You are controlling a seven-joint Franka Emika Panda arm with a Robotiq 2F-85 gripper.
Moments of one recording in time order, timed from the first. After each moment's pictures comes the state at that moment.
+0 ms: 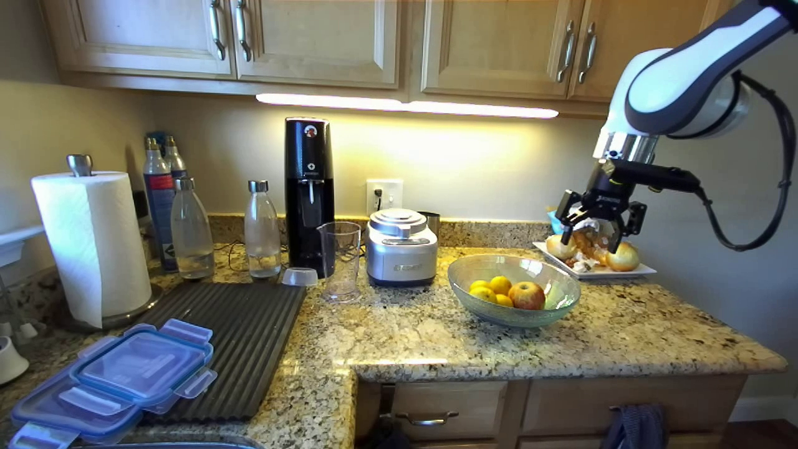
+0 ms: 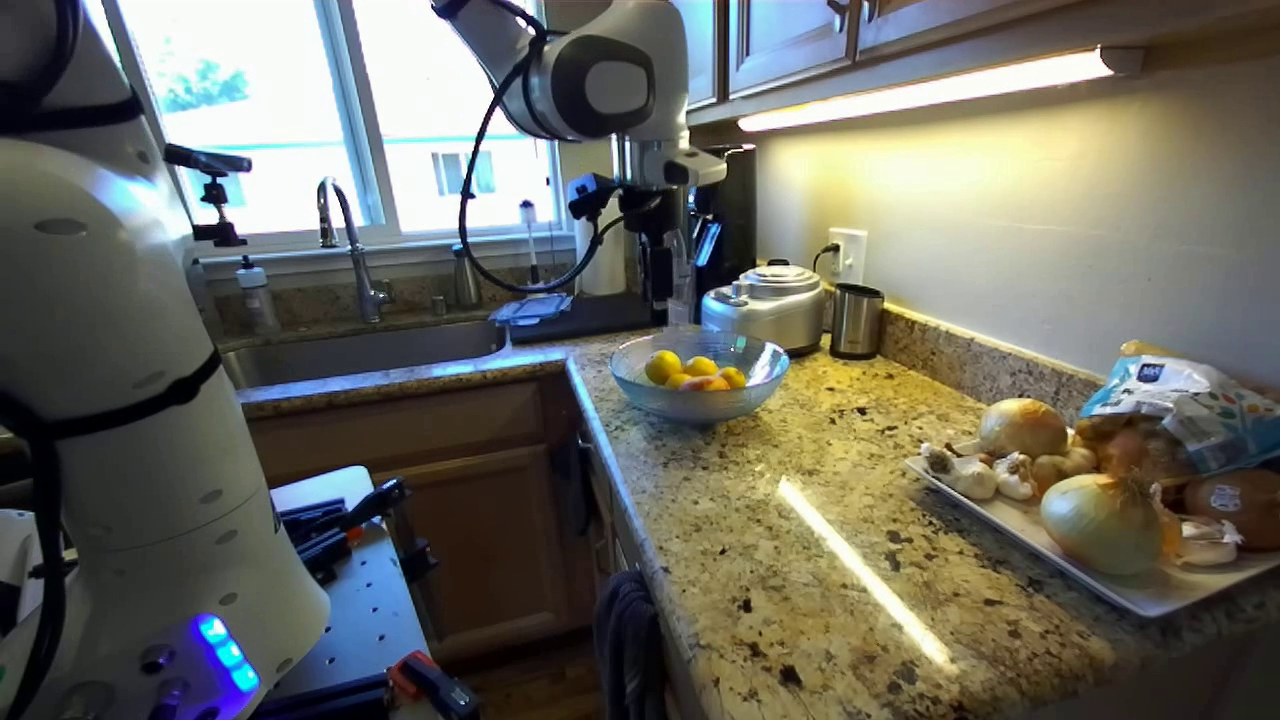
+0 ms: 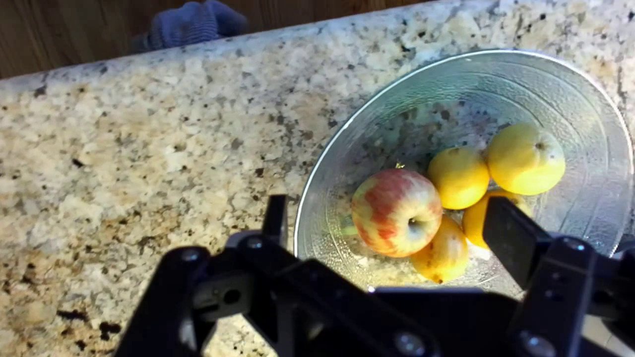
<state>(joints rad) 0.01 -0.04 0.12 -2.38 0.15 2.44 0.51</state>
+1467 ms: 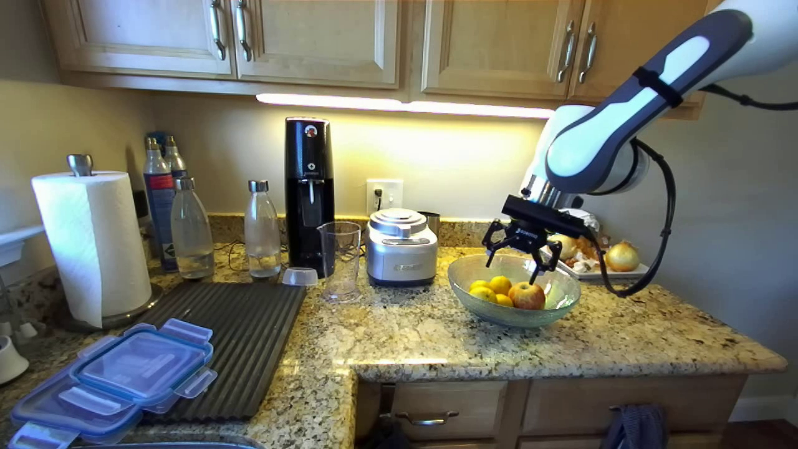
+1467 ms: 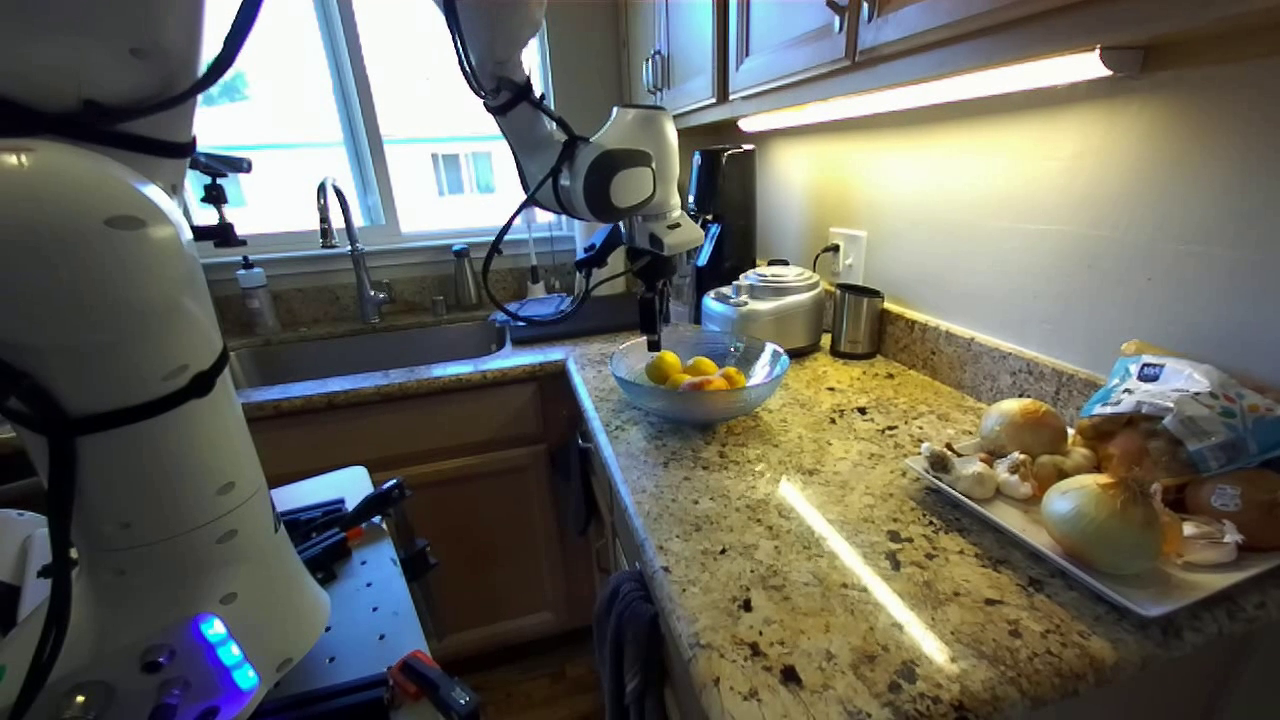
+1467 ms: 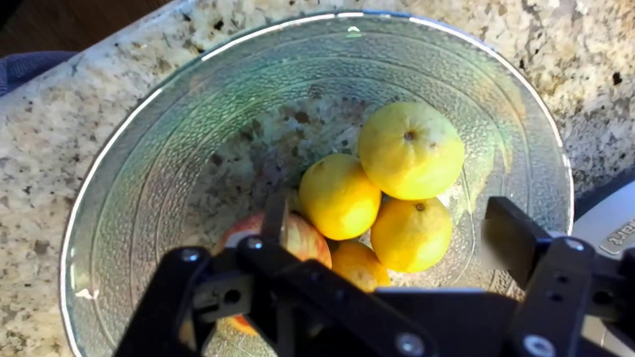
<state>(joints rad) 0.18 0.34 0.11 -2.15 0.15 2.70 0.96</state>
